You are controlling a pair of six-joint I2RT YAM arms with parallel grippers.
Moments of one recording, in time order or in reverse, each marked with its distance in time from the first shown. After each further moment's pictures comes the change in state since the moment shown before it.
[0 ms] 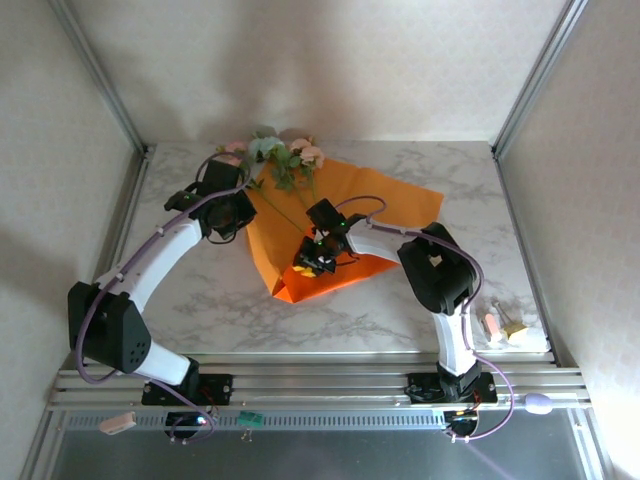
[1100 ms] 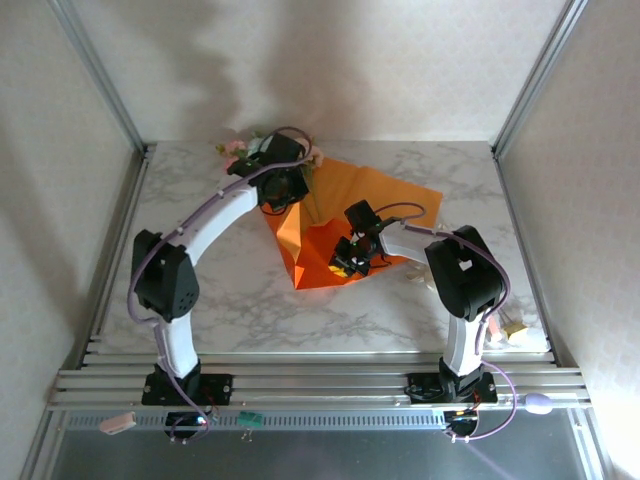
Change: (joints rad) left arm -0.204 0.442 0.508 -0.067 -0.021 0.025; right arm -0.161 -0.126 -0.228 0.011 0.041 -0.012
